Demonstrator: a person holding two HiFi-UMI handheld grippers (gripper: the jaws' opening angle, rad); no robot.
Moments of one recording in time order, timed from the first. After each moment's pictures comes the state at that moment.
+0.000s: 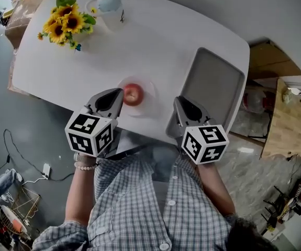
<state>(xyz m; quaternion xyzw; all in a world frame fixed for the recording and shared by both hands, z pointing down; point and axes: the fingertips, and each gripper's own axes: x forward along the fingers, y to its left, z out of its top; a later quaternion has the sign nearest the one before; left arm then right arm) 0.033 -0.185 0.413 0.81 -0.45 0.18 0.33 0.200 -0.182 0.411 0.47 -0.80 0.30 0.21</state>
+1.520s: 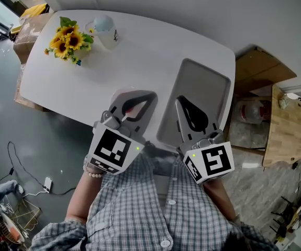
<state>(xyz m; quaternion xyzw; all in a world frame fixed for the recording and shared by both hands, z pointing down) 0.163 -0.181 0.277 0.92 -0.36 0.17 0.06 0.213 -0.180 0.266 0.45 -0.88 0.08 0.11</state>
